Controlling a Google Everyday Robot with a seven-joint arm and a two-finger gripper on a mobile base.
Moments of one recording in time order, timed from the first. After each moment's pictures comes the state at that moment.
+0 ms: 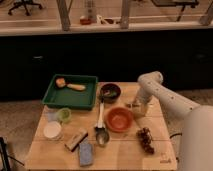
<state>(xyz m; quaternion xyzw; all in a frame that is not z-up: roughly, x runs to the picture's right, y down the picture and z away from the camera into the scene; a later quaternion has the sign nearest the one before) 0.243 0.126 0.939 -0.33 -0.06 -0.12 0.94</state>
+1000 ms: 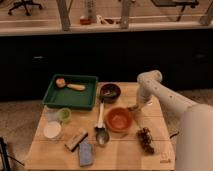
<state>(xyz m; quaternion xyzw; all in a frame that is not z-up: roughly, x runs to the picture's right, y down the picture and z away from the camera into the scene) 0.245 0.124 0.939 -0.33 -0.06 -0.11 0.94</state>
